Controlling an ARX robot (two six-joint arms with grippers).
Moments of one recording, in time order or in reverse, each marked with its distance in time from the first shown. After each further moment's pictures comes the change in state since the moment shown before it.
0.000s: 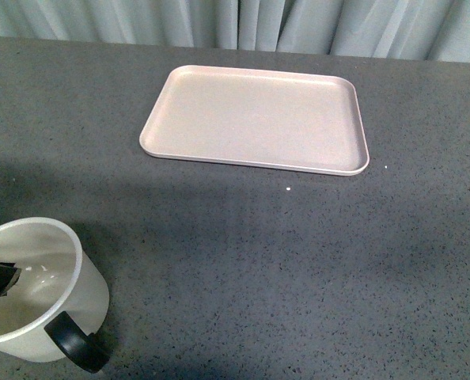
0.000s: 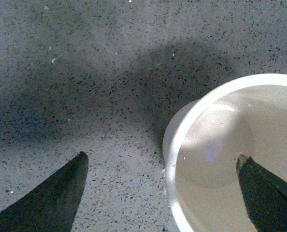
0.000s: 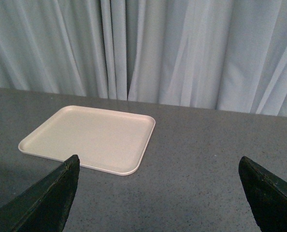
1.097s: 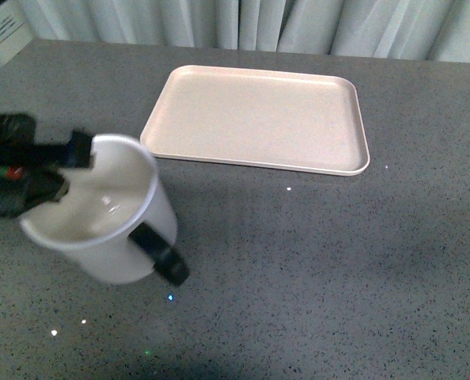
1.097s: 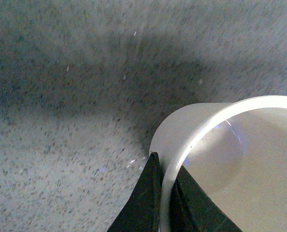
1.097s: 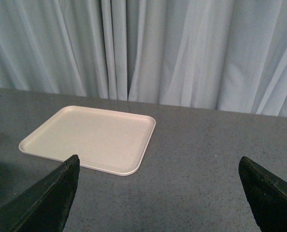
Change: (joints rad) left arm -0.159 0.138 0.259 -0.076 0.021 -0.315; right arm 0.000 0.000 0.000 0.000 0.000 0.000
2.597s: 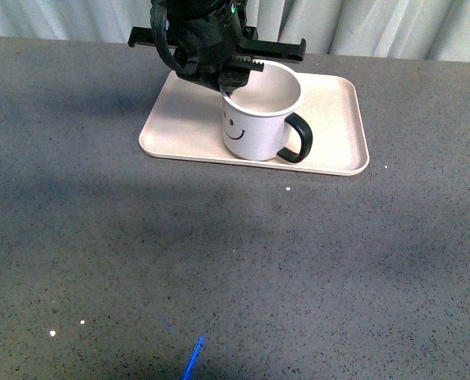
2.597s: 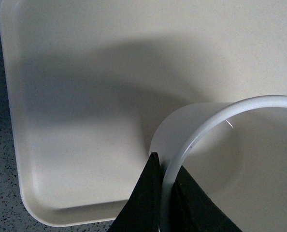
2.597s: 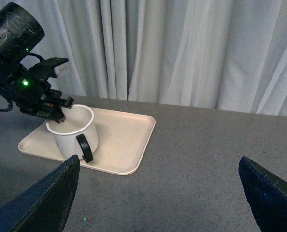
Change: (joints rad) left arm -0.160 0.787 1.020 -0.248 -0.122 0.031; right arm 0.000 0.000 0.000 0.000 0.000 0.000
